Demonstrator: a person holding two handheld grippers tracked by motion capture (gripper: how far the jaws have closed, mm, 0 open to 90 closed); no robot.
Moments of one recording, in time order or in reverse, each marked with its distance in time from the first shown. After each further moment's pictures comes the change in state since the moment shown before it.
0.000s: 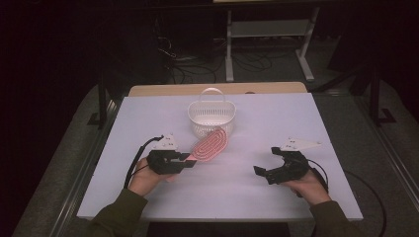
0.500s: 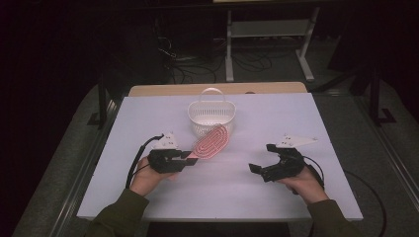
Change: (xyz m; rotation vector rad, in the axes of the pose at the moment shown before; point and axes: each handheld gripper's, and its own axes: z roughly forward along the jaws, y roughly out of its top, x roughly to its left) left arm 0.000 0.001 -0.002 -0.043 0.010 0.013; right arm 0.009 0.015 0.004 -0.014 0.029 -0.013
